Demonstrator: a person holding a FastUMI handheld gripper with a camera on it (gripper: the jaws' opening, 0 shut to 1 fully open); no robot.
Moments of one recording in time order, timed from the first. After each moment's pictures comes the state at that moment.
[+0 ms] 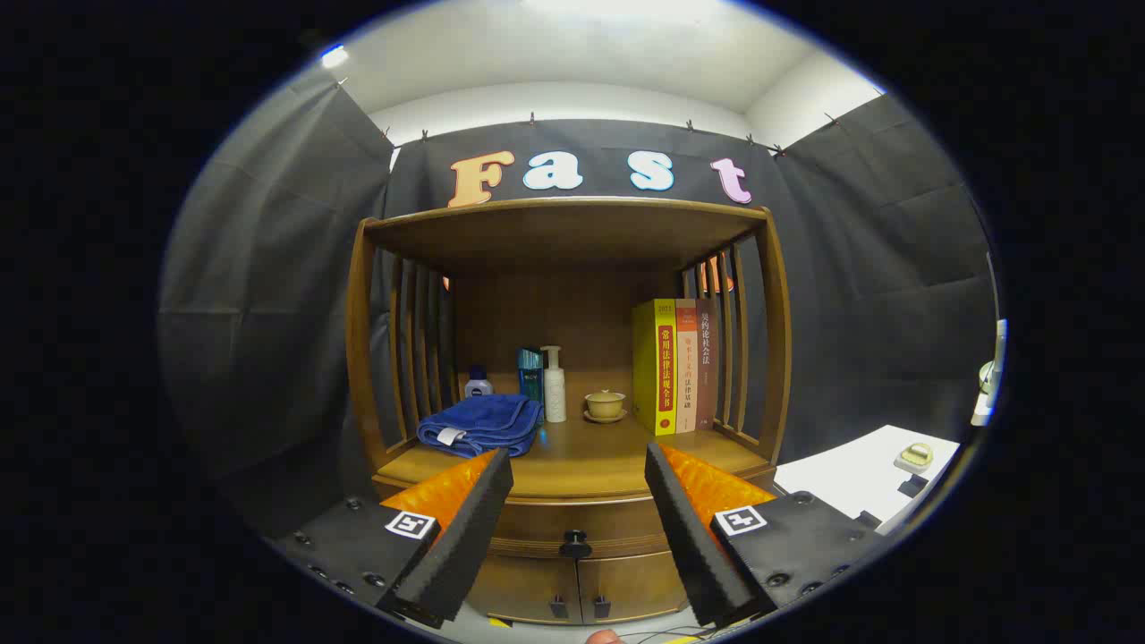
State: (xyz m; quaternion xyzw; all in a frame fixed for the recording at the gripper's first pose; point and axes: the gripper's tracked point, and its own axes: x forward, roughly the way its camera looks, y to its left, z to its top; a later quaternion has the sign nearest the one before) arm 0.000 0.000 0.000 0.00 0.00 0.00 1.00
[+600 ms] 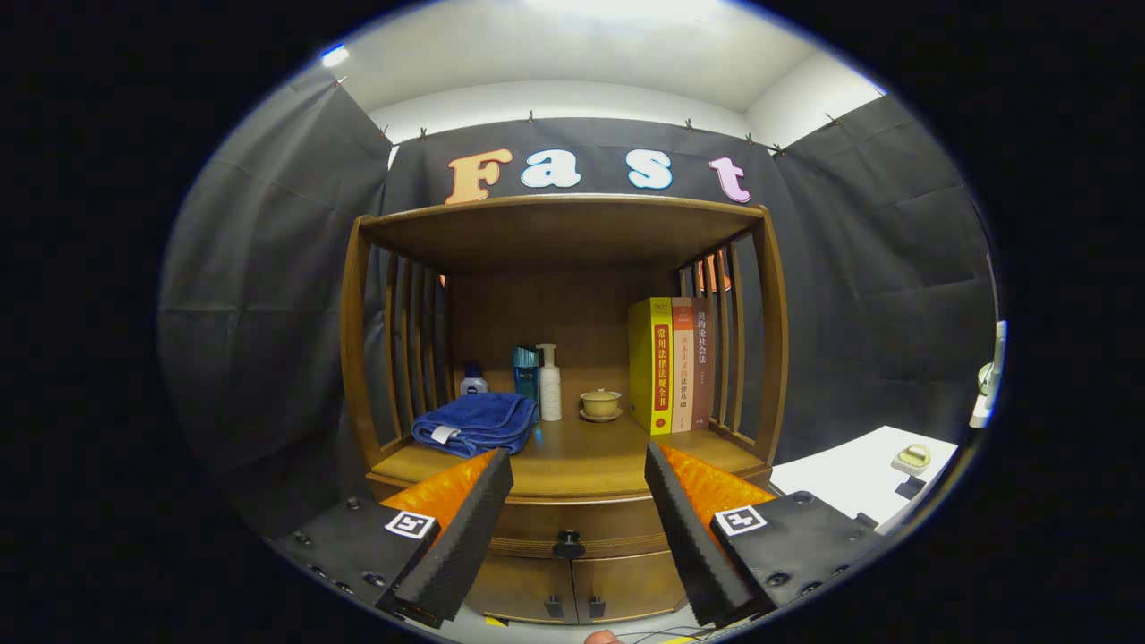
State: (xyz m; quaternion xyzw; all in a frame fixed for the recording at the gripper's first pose) arm 0.001 0.000 0.001 0.01 0.00 0.00 1.00
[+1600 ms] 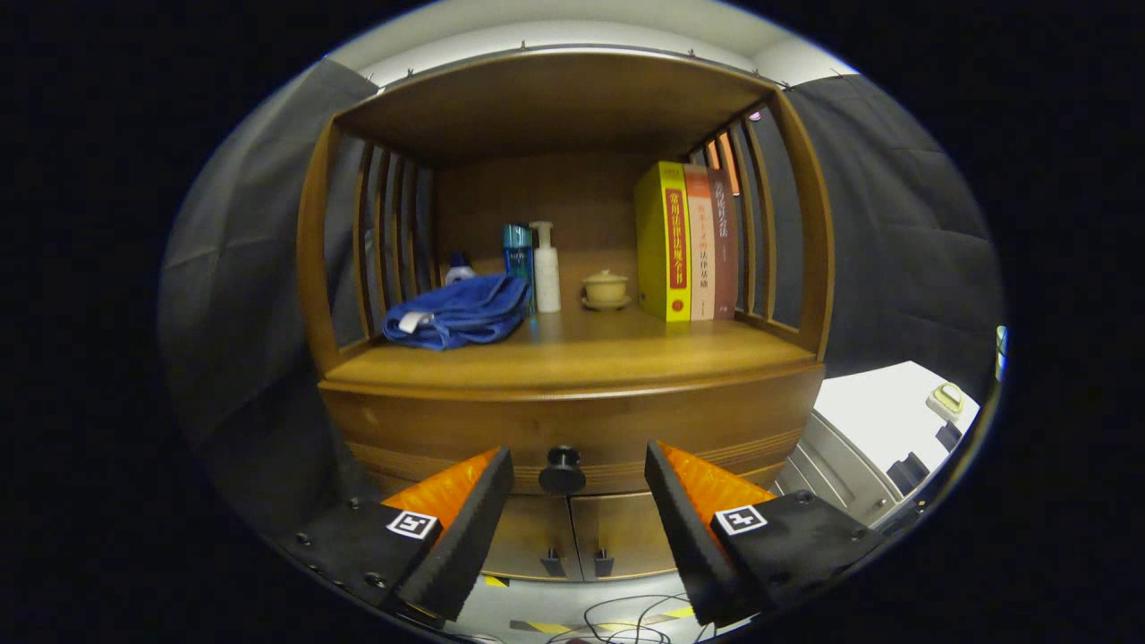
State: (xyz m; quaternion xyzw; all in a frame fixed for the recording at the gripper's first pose) arm 0.059 -0.008 -0.162 0.01 0.16 0.01 0.99
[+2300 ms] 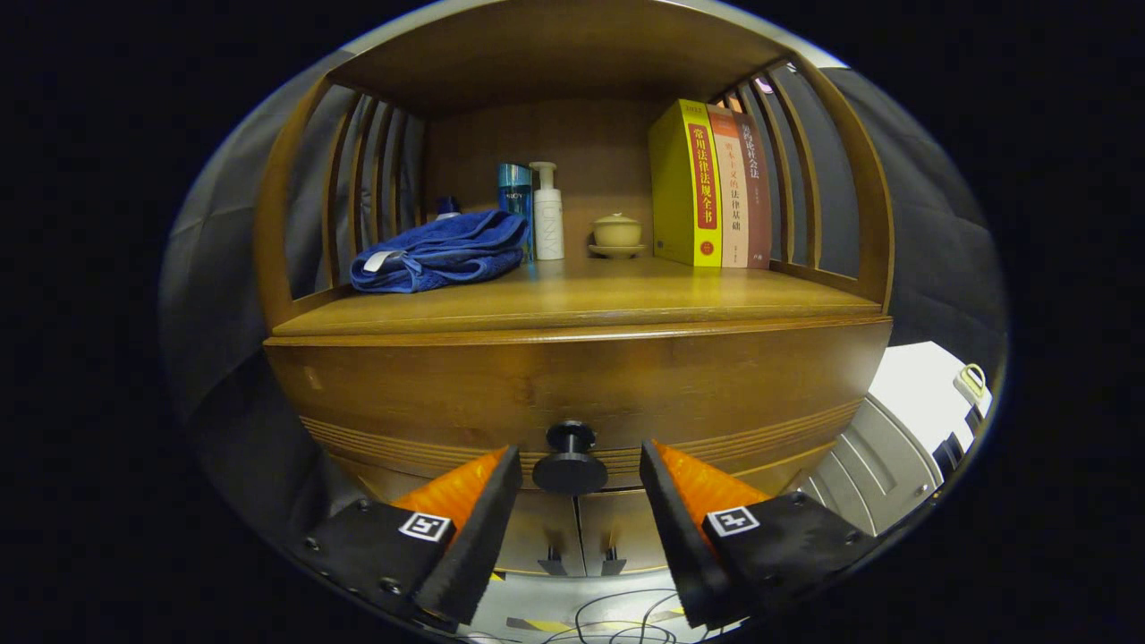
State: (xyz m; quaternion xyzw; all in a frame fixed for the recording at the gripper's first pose) arm 0.108 0.001 -0.221 0.01 0.20 0.01 0.98
